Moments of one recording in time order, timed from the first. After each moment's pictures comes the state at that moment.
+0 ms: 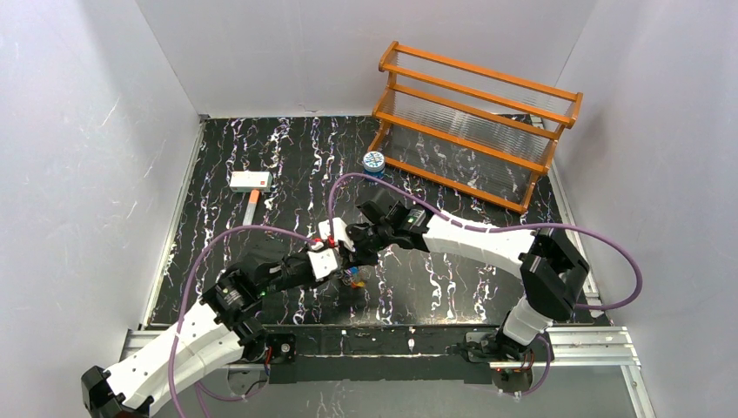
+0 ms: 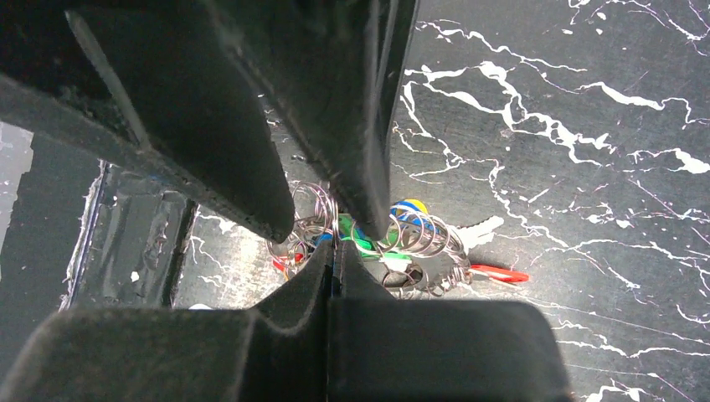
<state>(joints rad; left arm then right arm) -0.79 0.54 0.45 -0.28 0.30 0.44 1.03 1.62 1.18 -0.37 -0.62 -0.58</state>
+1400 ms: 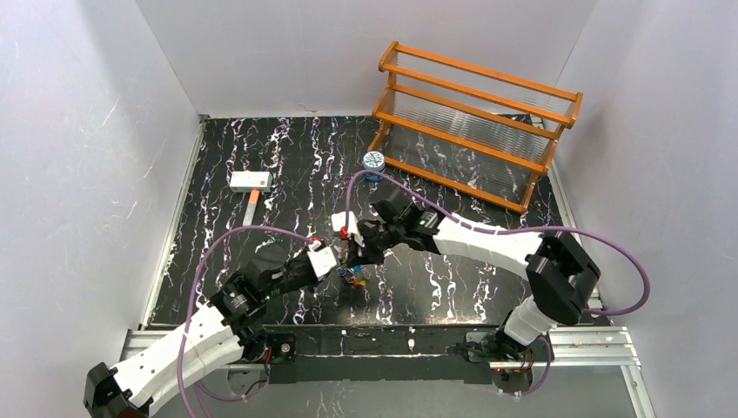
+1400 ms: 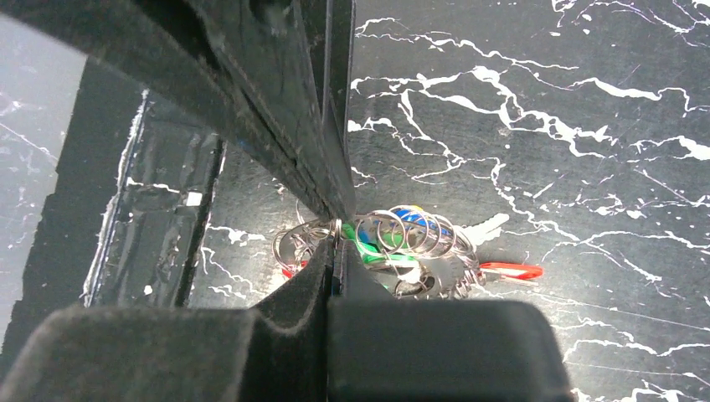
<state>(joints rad) -0.79 0.56 0.36 -0.14 0.27 0.35 0.98 1.58 1.08 -0.23 -0.69 -0.50</state>
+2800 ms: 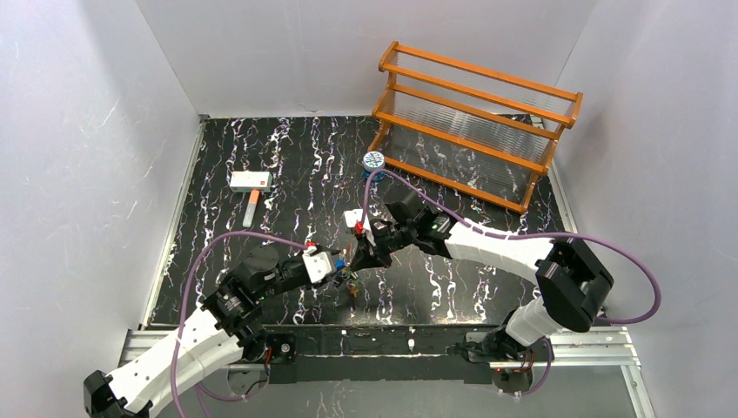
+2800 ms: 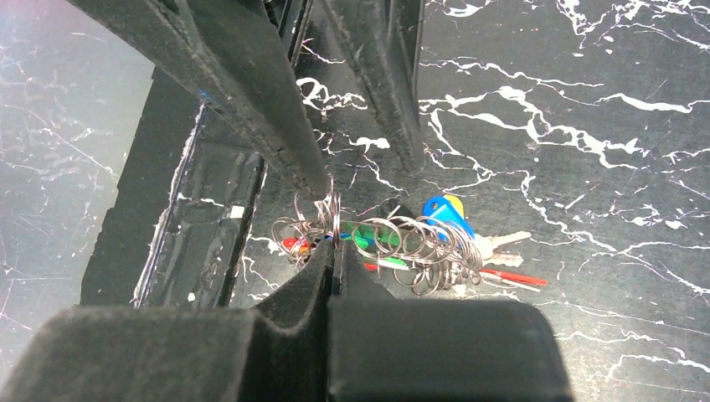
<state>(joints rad) -0.79 0.49 0.36 -0.11 0.31 0.41 0.92 1.50 0.95 -0.09 -0.83 -0.39</state>
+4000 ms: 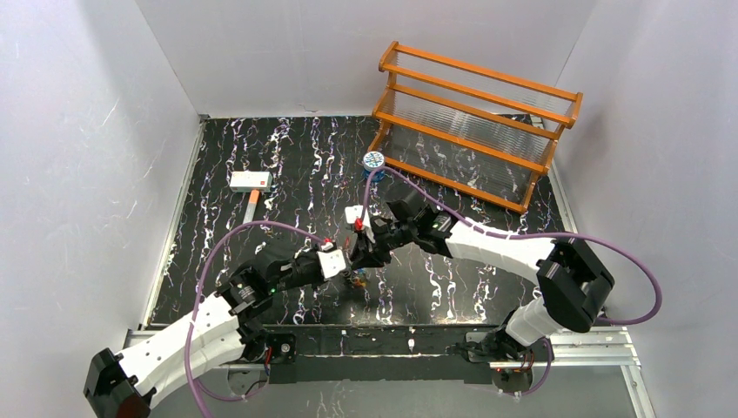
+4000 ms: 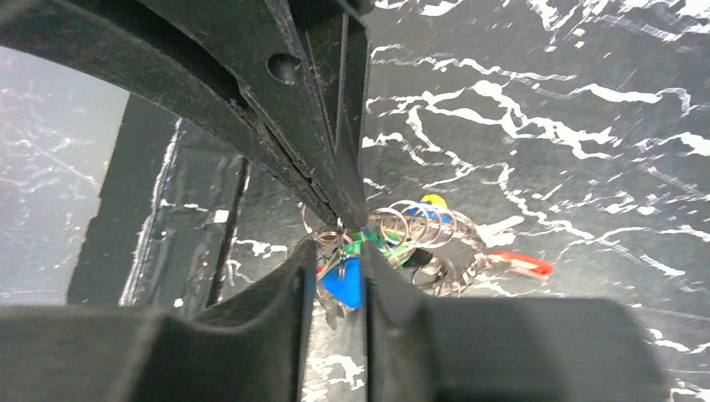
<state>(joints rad) -0.79 0.67 0.40 -0.12 0.35 0.47 0.92 1.50 0.96 -0.09 -0.79 -0.38</state>
